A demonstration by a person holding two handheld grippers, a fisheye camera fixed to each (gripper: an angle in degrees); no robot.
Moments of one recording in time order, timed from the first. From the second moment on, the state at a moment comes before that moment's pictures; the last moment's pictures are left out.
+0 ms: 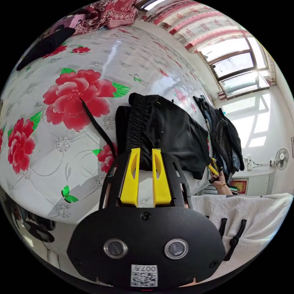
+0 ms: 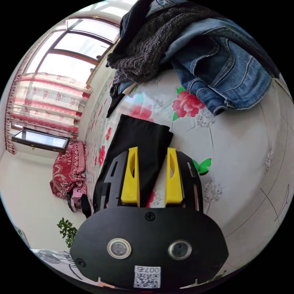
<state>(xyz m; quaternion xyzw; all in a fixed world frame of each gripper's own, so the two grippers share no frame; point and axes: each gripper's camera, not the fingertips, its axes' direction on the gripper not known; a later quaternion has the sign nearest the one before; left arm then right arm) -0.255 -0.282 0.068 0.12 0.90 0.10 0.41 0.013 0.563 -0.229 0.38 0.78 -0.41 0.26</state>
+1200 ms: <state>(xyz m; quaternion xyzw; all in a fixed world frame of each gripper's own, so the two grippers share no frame) -0.255 -0.321 0.179 0.01 0.96 0.07 0.26 0.192 0.441 -0.238 0.09 0.94 -0.19 0.27</state>
